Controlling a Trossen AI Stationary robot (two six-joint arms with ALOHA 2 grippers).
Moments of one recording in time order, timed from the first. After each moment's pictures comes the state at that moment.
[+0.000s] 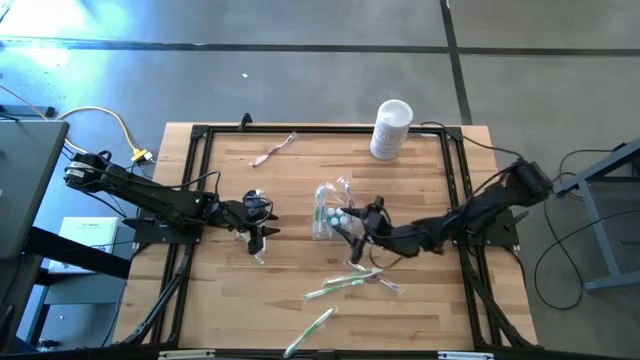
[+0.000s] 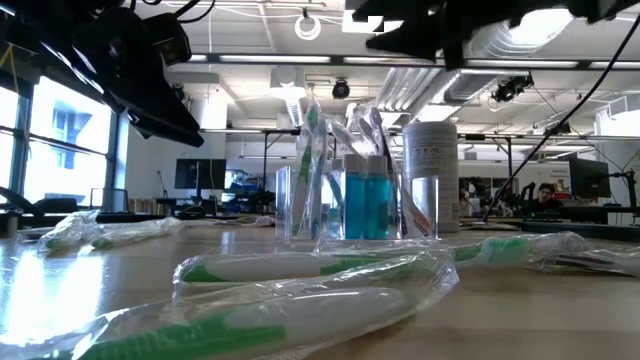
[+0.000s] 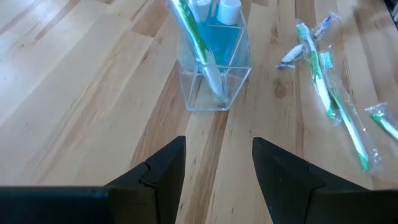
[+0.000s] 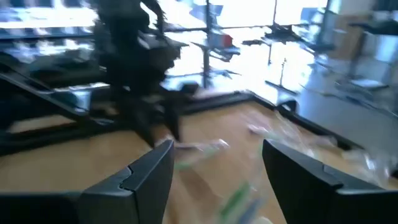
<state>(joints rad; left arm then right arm) -0.22 1.00 0.48 -0.05 -0.27 -0.42 0.41 1.53 0.70 0.73 0.80 0.14</state>
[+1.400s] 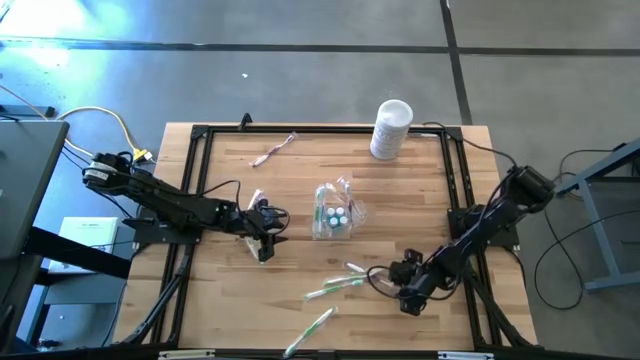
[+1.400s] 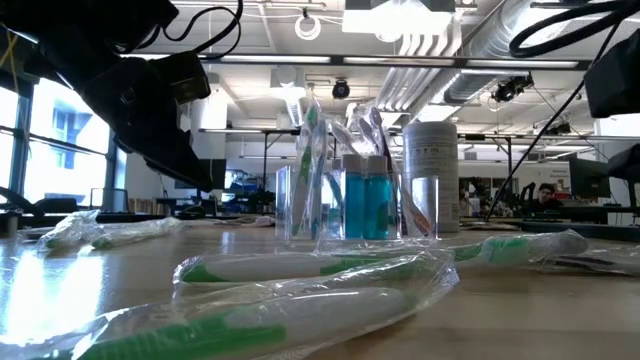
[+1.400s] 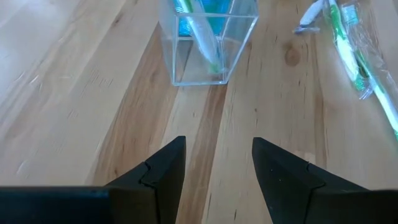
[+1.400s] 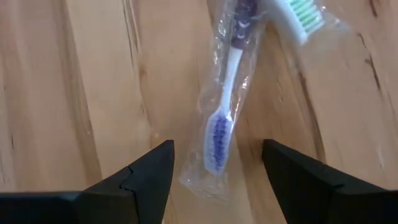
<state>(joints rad) -0.22 1.27 0.48 0.13 -0.22 -0.40 0.73 1.60 0.71 -0.31 0.14 0.97</state>
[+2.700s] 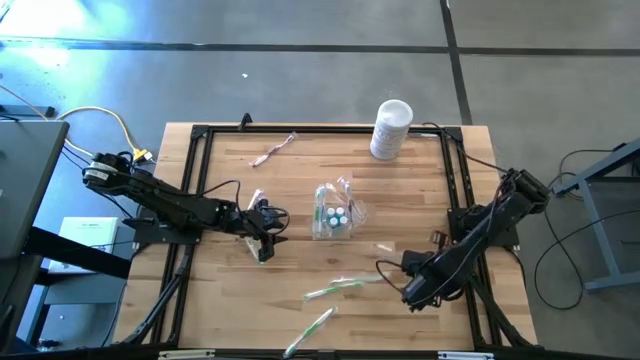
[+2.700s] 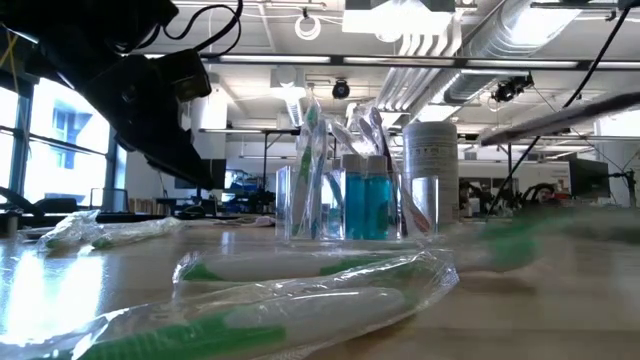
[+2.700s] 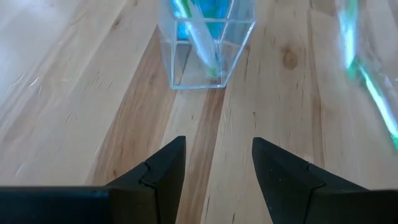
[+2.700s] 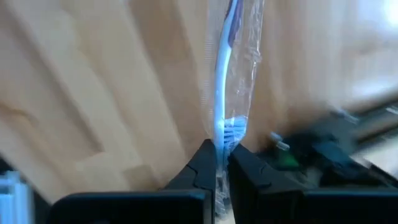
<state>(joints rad) -0.22 1.27 0.48 0.14 -0.22 -0.40 0.73 1.62 1.36 -1.56 0.03 1.03</state>
